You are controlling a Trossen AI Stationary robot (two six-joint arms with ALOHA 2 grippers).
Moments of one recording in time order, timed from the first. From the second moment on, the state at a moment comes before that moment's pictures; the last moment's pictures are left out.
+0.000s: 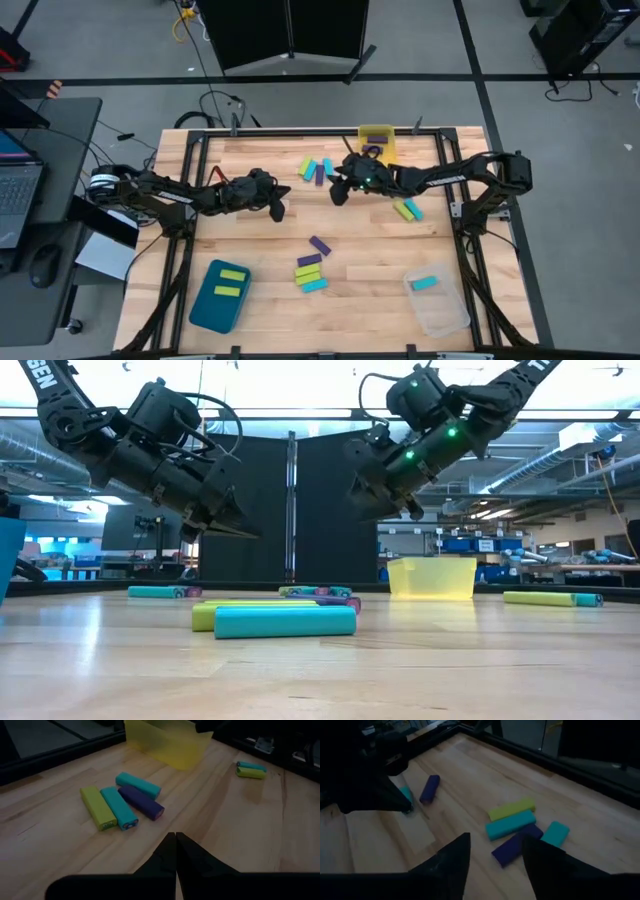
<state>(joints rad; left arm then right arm) 0.18 1.35 0.35 0.61 -0.26 -0.36 -0.21 1.62 0.84 0.26 0.28 0.43</state>
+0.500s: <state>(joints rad) 0.18 1.35 0.35 0.61 -0.26 -0.36 -0.23 1.62 1.05 -0.17 0.38 0.50</state>
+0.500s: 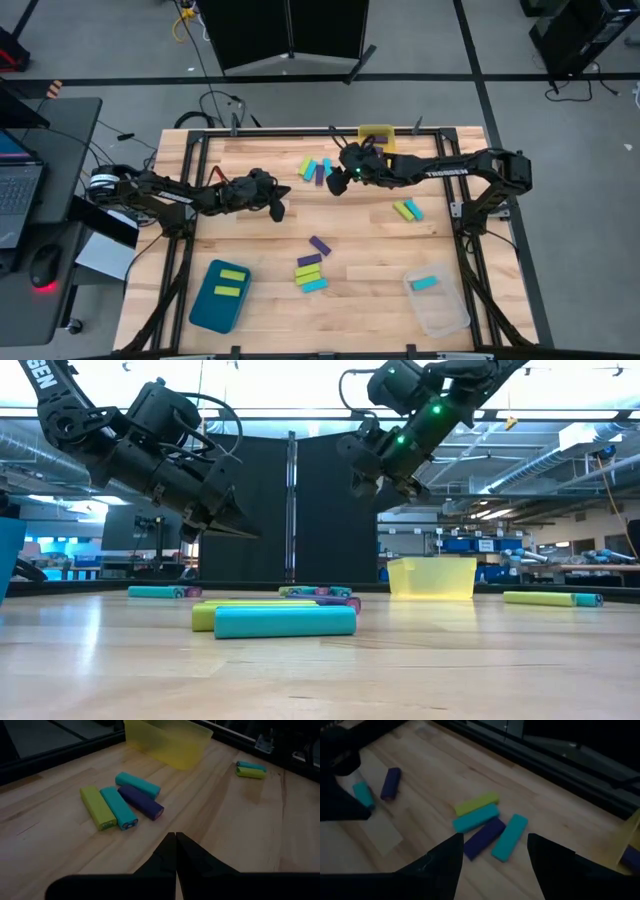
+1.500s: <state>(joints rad) 0.18 1.35 0.35 0.61 -0.28 -0.34 -0.24 1.90 1.26 -0.31 0.37 0.46</state>
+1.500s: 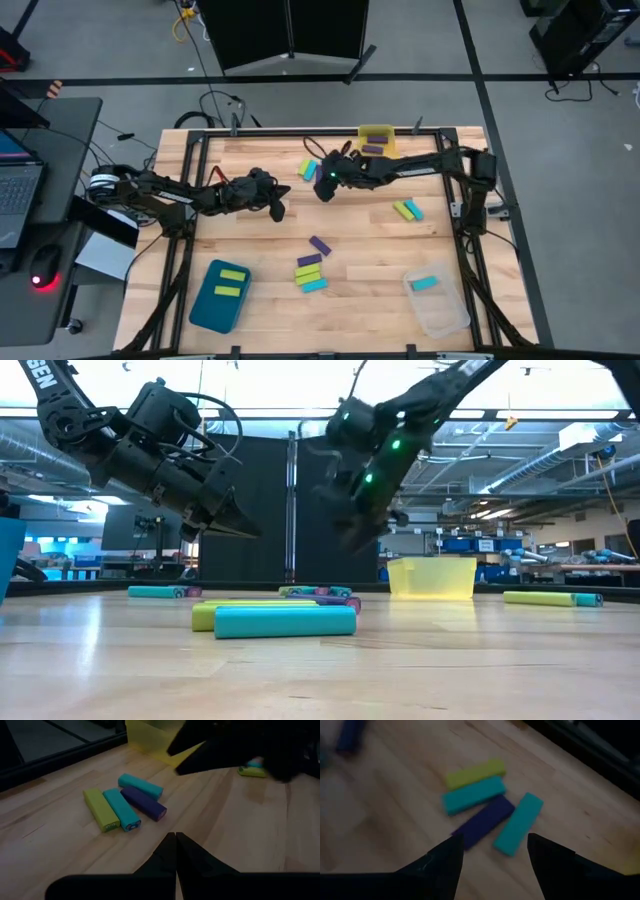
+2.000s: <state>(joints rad) 0.18 1.35 0.35 0.60 -0.28 -0.34 -0.33 2.06 1.36 -0.37 0.33 0.52</state>
